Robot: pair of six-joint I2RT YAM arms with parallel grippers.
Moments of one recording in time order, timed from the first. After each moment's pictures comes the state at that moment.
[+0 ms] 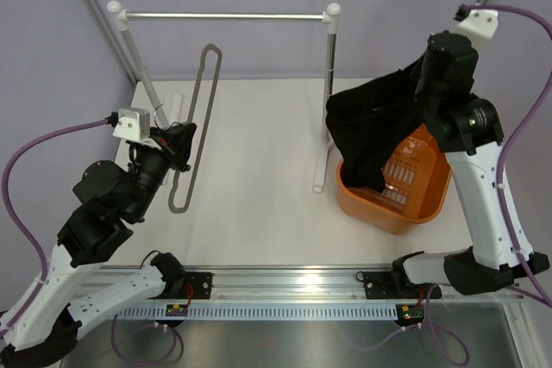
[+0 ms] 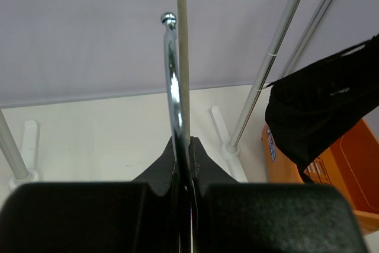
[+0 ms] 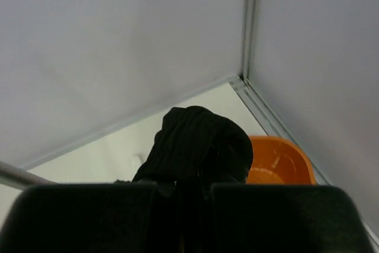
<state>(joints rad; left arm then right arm) -0.79 0.65 1.15 -0.37 -0.42 -0.16 0.38 1.38 1.97 -0.71 0.78 0.23</state>
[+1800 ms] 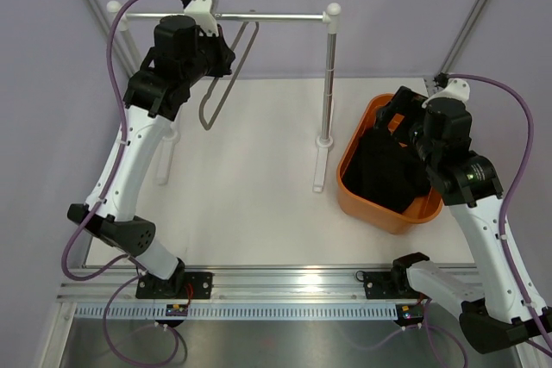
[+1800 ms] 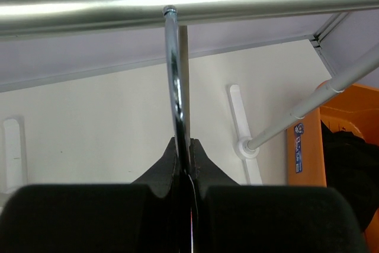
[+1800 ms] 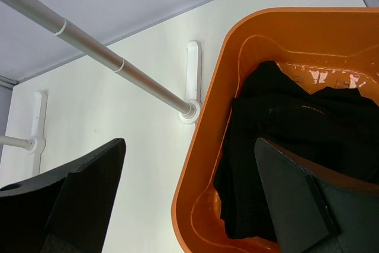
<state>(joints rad) -0.41 1.58 2.04 -0.73 -0.02 -0.22 0.29 0.98 1.34 -0.70 0.26 0.50</state>
